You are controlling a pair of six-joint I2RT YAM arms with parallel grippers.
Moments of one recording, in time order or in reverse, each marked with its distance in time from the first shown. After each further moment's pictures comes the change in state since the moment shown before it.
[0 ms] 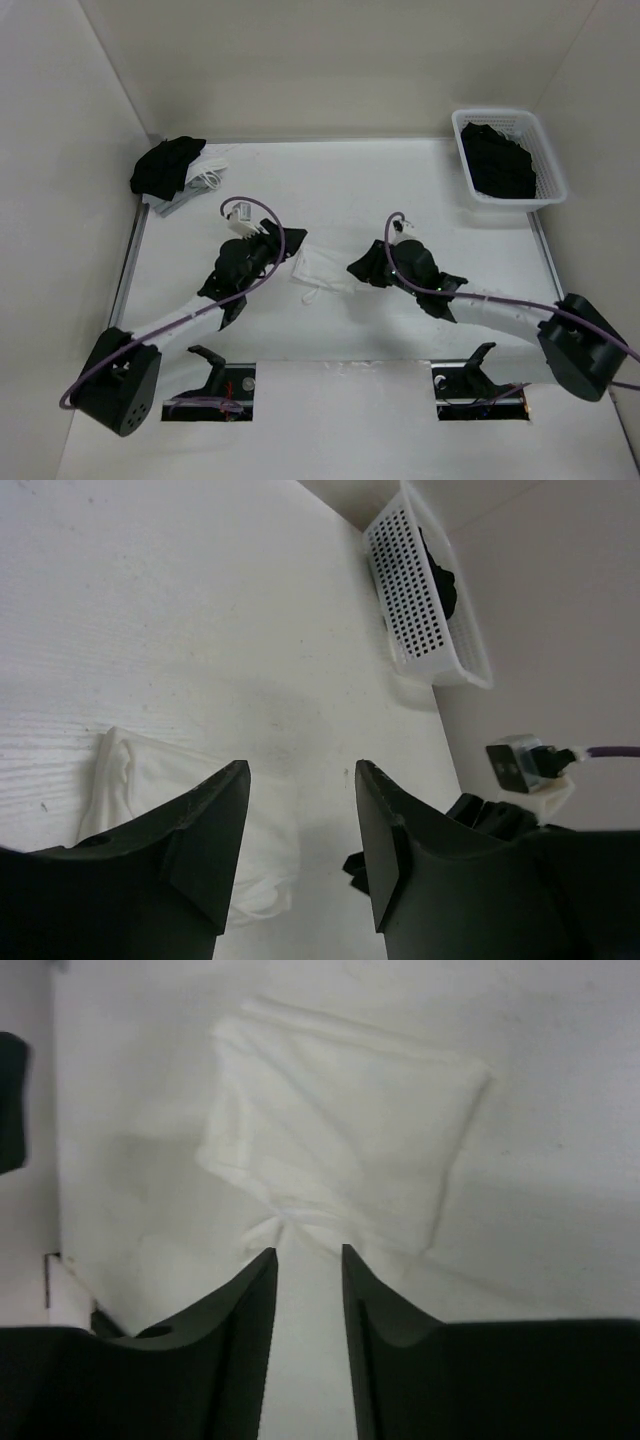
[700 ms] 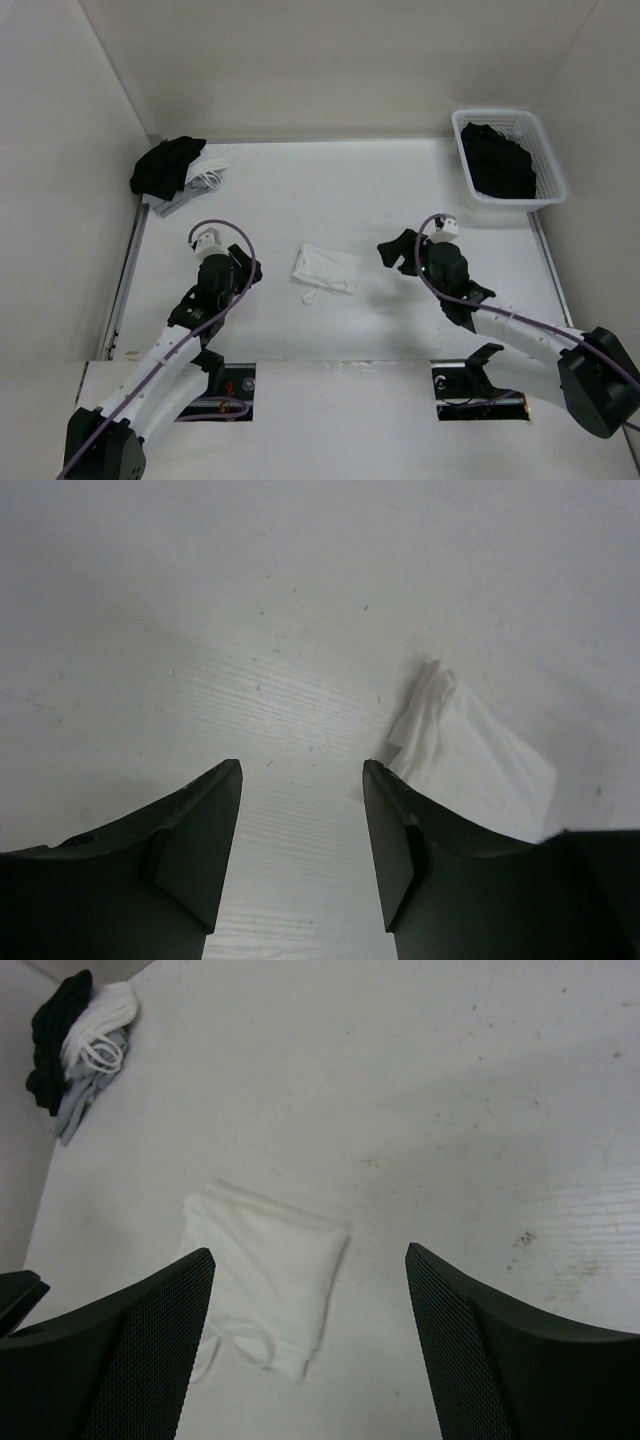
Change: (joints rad) left arm 0.126 -0.480 -0.030 -0.824 -0.282 0.159; right arm -0.185 -0.269 -0.121 0.085 0.154 -0.204
